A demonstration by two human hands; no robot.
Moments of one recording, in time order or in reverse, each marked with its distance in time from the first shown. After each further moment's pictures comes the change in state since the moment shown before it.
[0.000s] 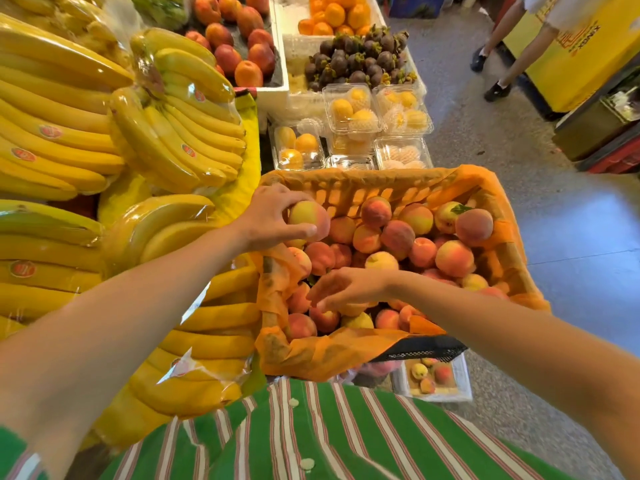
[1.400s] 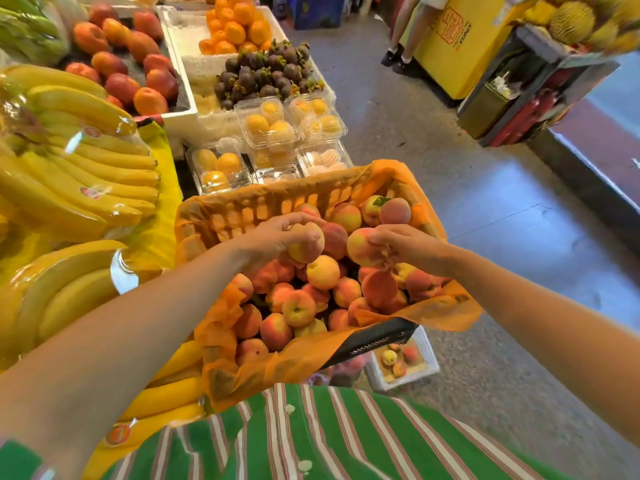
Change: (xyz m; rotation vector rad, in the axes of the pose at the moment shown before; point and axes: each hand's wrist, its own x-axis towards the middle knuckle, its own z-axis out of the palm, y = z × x) left_hand 0.047 0.071 0.058 -0.781 -0.524 -0.262; right_hand -0.146 0.057 -0.050 0.441 0.645 0.069
